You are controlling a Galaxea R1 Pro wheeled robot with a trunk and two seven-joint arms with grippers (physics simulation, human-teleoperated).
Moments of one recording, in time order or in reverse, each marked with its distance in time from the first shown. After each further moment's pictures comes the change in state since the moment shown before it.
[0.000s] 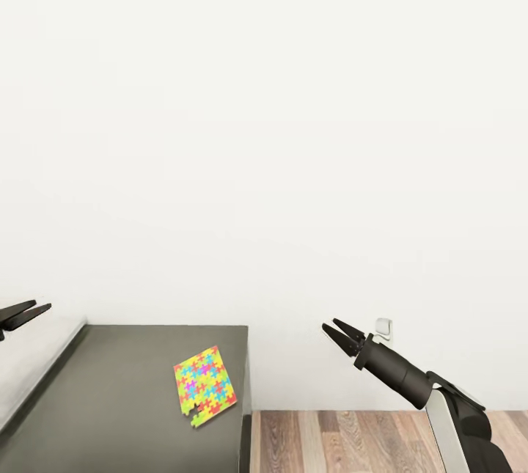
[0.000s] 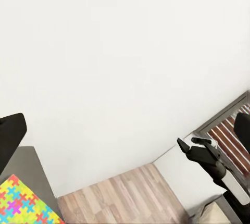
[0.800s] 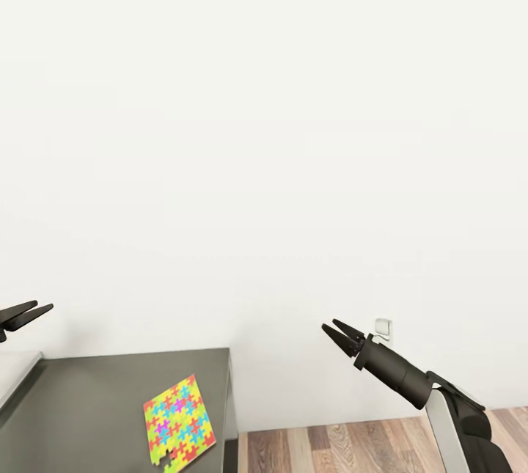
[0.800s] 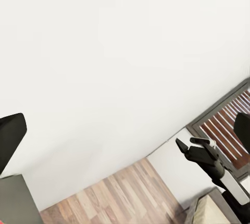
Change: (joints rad) left arm 0.000 -0.005 -0.002 0.000 0.000 0.000 0.000; right arm -0.001 -0.003 0.002 0.005 0.001 0.004 -0.002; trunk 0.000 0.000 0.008
